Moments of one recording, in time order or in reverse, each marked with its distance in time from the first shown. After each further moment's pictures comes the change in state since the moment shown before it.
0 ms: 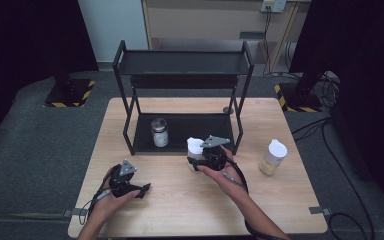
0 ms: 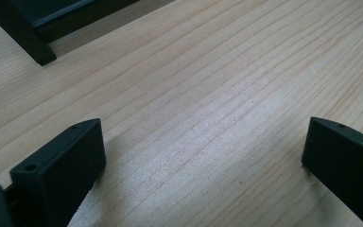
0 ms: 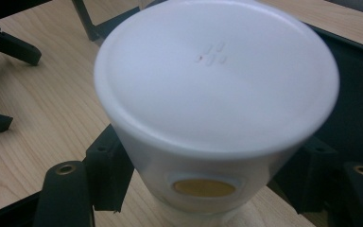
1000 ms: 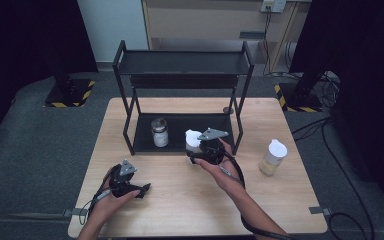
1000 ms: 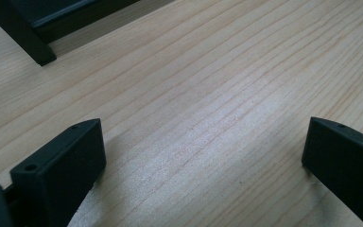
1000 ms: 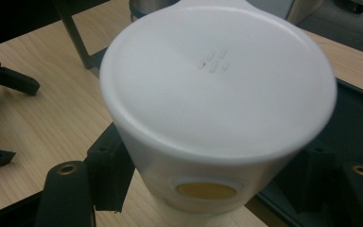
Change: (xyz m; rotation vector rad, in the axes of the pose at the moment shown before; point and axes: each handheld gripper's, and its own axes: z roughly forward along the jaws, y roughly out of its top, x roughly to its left) left arm 0.000 0.000 0.000 0.000 0.000 0.000; right arm 0.011 0.029 -0.009 -0.021 -0.050 -0.001
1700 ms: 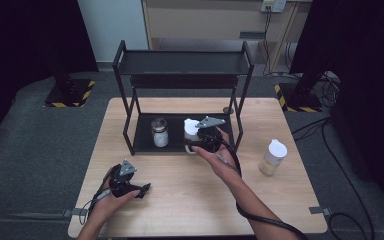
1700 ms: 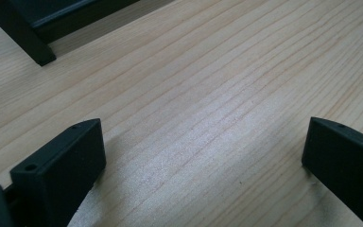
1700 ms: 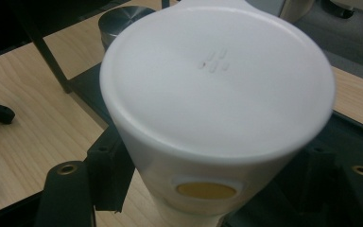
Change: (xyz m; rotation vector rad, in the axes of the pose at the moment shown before) left arm 0.001 0.000 0.000 0.001 -0.002 0.002; right arm -0.012 0.027 0.015 -0.007 -0.030 0.003
